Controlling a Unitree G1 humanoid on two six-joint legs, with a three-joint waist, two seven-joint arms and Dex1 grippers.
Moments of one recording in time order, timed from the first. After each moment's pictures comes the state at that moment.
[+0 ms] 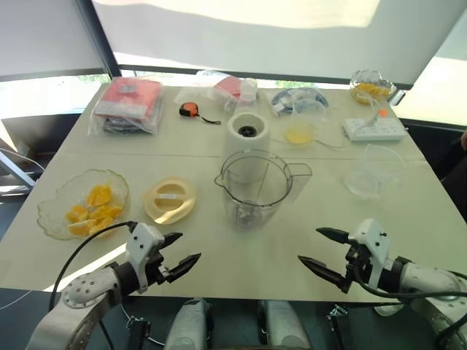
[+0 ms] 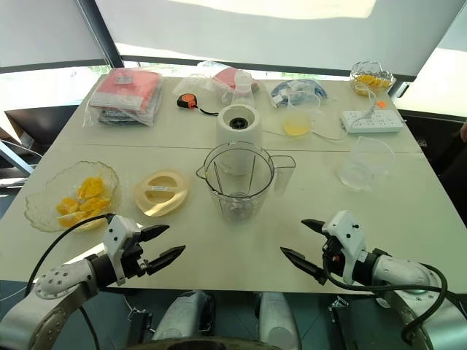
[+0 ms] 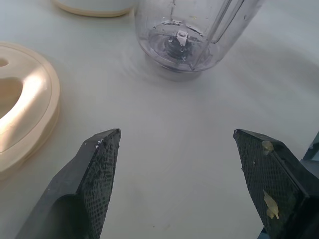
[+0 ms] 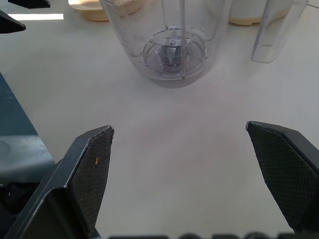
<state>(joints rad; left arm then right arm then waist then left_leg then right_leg) 0.34 0.60 0.07 -0.56 -0.46 0.46 -0.67 0.35 -0.73 -0.21 -0.62 0.49 0.52 0.77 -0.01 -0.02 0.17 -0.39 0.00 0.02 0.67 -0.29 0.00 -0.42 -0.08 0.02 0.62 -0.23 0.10</state>
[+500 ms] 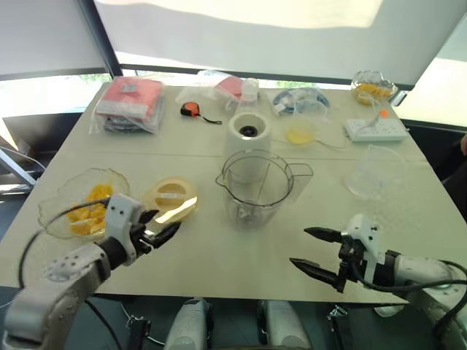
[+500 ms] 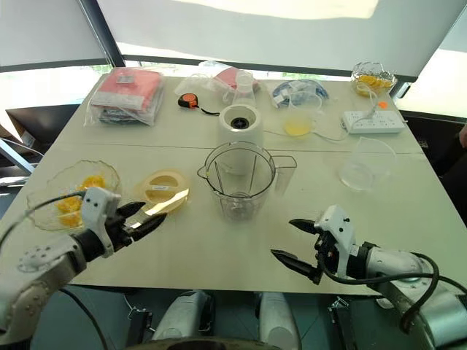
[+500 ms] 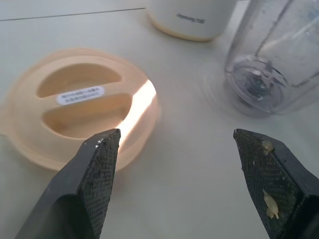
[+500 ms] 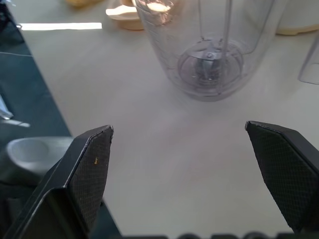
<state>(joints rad) 0.12 0.63 0.37 -0.69 -0.78 0.99 -0.34 0.26 -0.80 -0.24 -0.64 0.67 0.65 0.85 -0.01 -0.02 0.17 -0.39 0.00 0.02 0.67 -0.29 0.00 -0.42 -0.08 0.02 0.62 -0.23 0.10</state>
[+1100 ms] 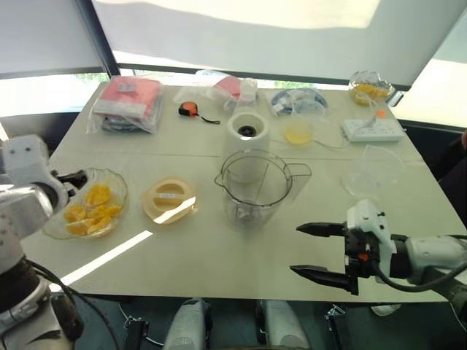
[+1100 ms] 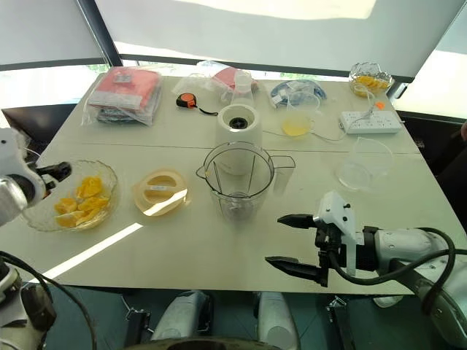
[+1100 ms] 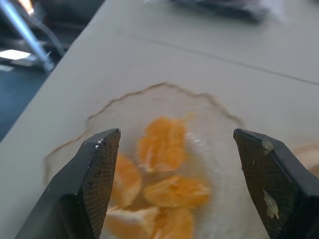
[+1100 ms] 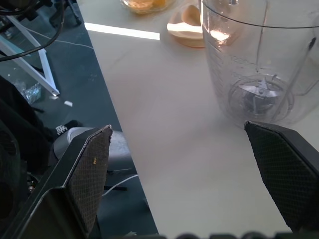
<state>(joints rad) -0.44 0.66 0.68 -0.34 -0.70 1.58 0.32 0.16 -0.94 -0.23 -0.73 0.82 0.76 0.91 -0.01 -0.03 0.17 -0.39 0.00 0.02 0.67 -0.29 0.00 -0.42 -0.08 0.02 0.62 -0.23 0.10</state>
